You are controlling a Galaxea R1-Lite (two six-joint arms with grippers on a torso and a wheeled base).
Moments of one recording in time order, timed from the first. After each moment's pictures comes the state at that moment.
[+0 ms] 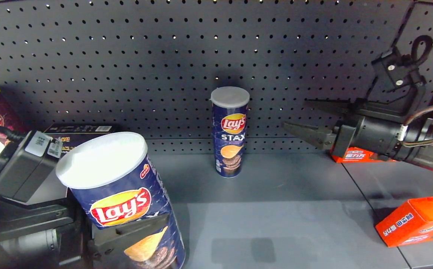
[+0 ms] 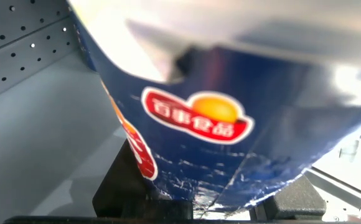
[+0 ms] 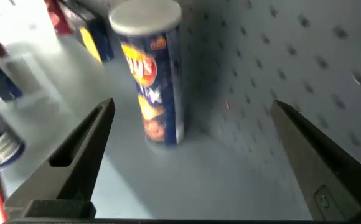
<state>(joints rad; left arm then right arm) -0.53 1.16 -0.50 -0.48 -0.46 0.02 0.48 1.51 -0.90 -0.66 0.41 -0.12</state>
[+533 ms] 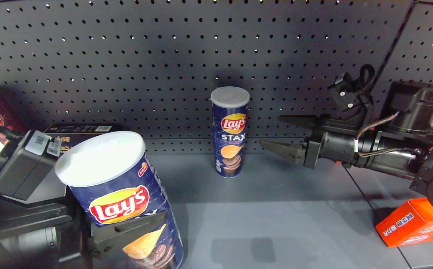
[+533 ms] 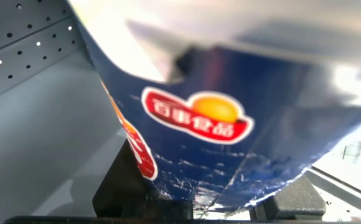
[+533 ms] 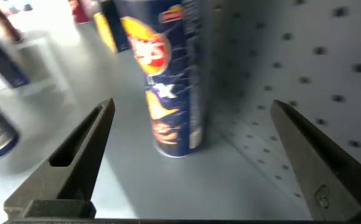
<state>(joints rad) -0.52 1.16 -0.50 -0.48 -0.46 0.02 0.49 1.65 -0.92 -0.72 0.50 -0.13</state>
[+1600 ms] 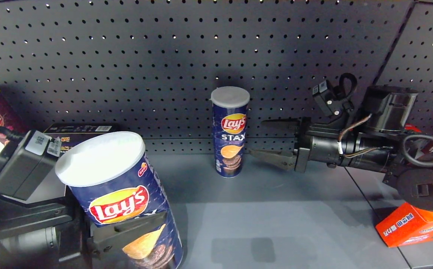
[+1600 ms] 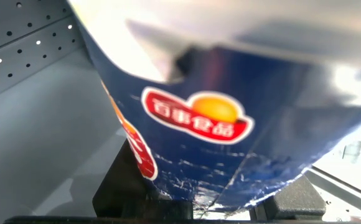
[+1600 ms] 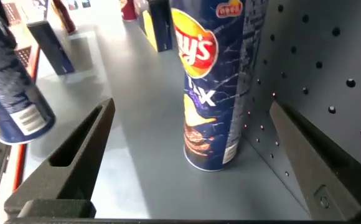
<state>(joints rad) -0.52 1.16 -0.50 -0.48 -0.46 0.02 0.49 1.75 -0.98 -0.75 0.70 -0.15</state>
